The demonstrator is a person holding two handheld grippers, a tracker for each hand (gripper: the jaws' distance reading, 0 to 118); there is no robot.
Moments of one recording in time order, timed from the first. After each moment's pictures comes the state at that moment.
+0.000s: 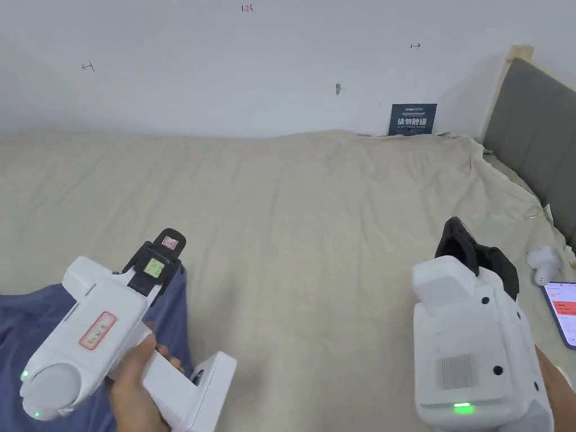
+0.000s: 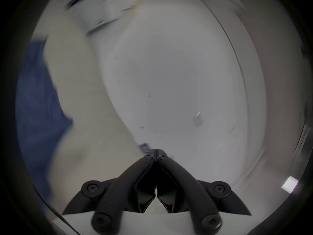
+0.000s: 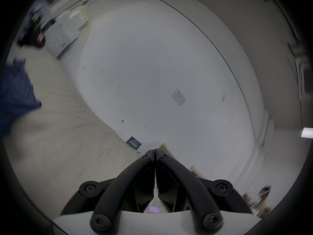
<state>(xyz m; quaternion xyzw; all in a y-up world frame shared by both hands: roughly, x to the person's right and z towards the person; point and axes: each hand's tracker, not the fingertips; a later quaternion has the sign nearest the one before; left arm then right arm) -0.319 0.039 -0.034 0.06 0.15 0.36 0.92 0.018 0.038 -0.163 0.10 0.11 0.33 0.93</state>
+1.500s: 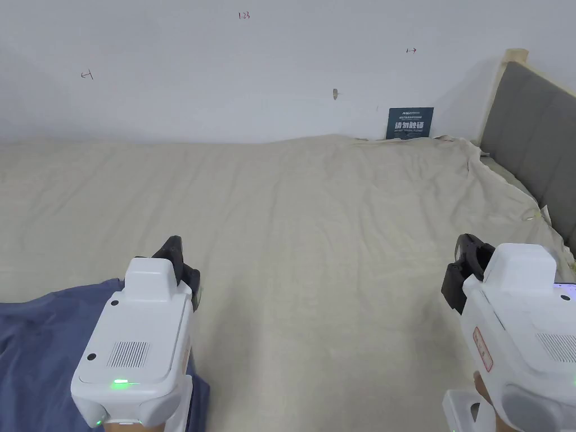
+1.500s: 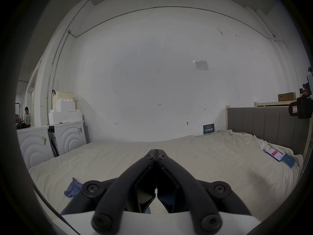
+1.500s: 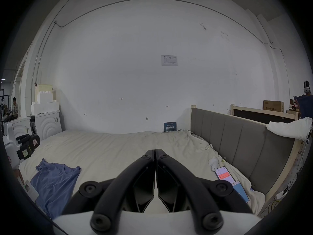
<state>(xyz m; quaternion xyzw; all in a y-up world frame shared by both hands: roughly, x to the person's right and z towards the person) -0.256 0.017 -0.059 -0.01 0.27 -0.06 0.96 0.057 0.054 -0.178 -0.05 0.20 0.01 0.98</state>
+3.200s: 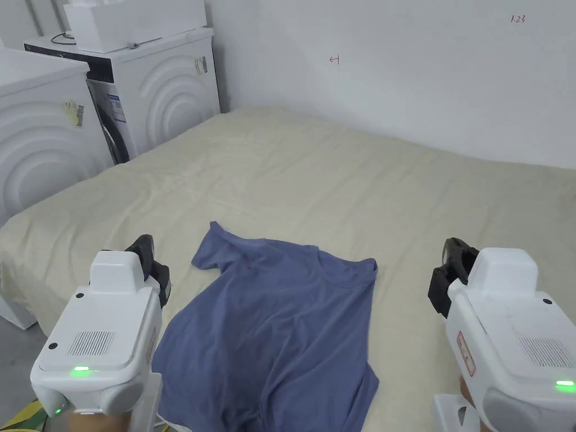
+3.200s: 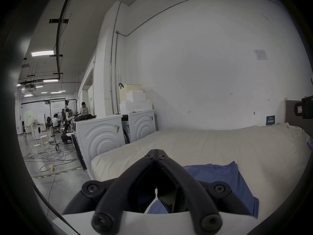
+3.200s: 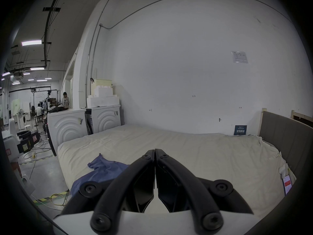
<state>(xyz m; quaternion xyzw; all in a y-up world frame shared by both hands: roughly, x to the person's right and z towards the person) -0.390 0.023 0.165 -0.04 0.53 -0.04 0.85 -0.163 0.054 -0.111 -0.05 0.46 0.02 0.89</state>
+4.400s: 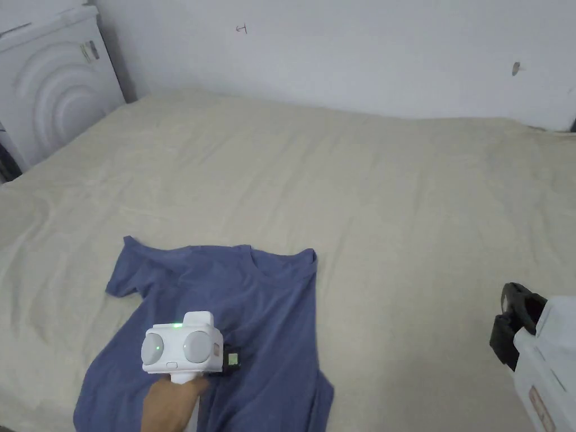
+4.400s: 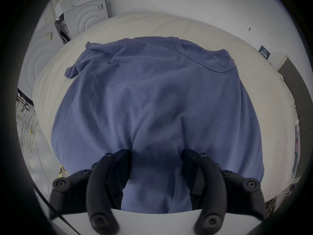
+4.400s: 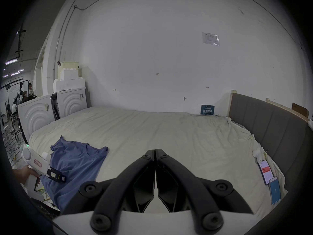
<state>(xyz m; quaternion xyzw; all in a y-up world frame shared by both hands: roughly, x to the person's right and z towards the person) -0.471 -0.139 -0.055 -0.48 0.35 0.21 0.78 -0.093 -0.007 -0.200 -0.13 0.33 0.06 0.93</state>
